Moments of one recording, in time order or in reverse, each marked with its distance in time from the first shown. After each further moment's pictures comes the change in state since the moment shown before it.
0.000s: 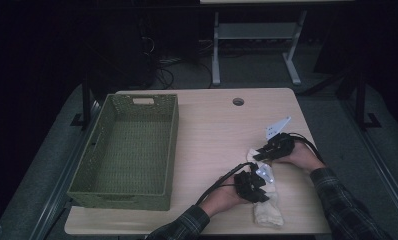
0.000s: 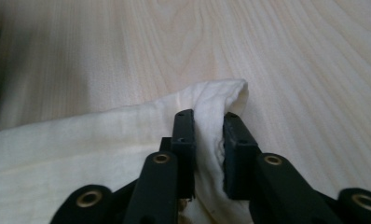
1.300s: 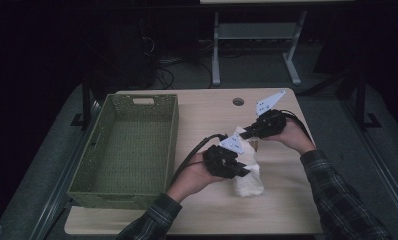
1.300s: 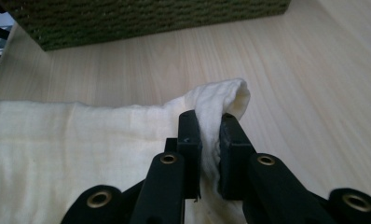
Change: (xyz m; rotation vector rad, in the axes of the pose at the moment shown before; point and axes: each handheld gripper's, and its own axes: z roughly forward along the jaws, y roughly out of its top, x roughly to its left) left arm 0.004 0.004 -0.140 -0.156 0.090 -0.016; right arm 0.007 0.095 -0.037 -0.110 -0.015 -0.038
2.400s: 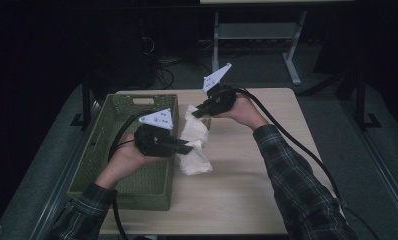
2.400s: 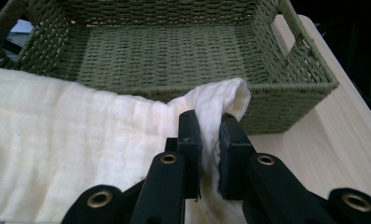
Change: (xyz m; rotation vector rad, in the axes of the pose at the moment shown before) left arm 0.029 -0.045 -0.149 -0.049 0.117 -0.017; right arm 0.001 0.146 0.062 -0.030 0.012 -0.158
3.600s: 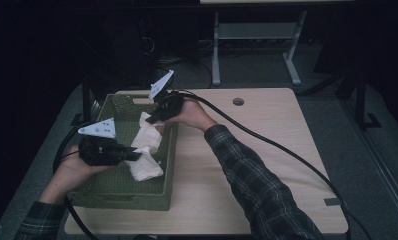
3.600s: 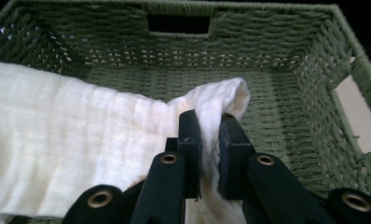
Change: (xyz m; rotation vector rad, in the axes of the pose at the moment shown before) left arm 0.016 -0.087 -0.080 0.052 0.105 -0.103; right arm 0.007 0.076 0.119 0.000 0.088 -0.038
